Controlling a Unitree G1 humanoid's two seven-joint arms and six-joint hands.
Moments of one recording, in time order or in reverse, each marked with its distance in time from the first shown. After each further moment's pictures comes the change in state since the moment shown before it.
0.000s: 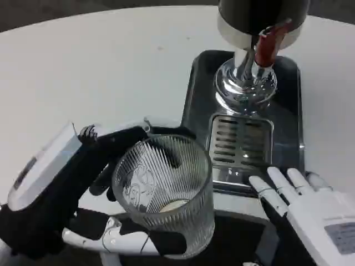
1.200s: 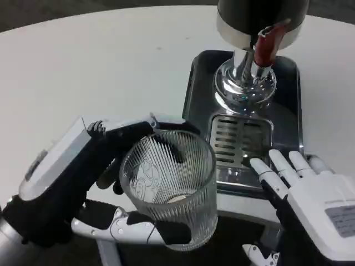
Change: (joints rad) left arm -0.064 -0.006 -0.028 0.059 0.024 0.001 -0.002; right arm -0.087 -0.015 0.020 -0.002 -0.021 0.062 0.027
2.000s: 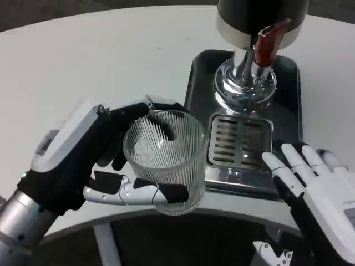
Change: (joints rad) left arm -0.164 -0.034 -0.014 0.187 0.140 0.030 0.055; right arm 0.029 0.011 -0.119 0.000 0.119 -0.077 -0.055
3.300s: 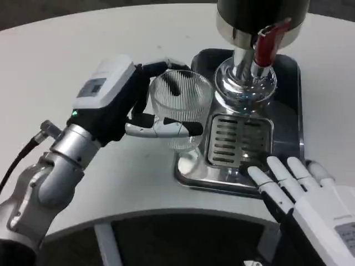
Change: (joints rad) left arm -0.539 0.007 -0.221 0.693 0.336 -0.022 0.328; right arm 0.073 0.031 -0.040 0.000 0.072 -0.138 -0.011
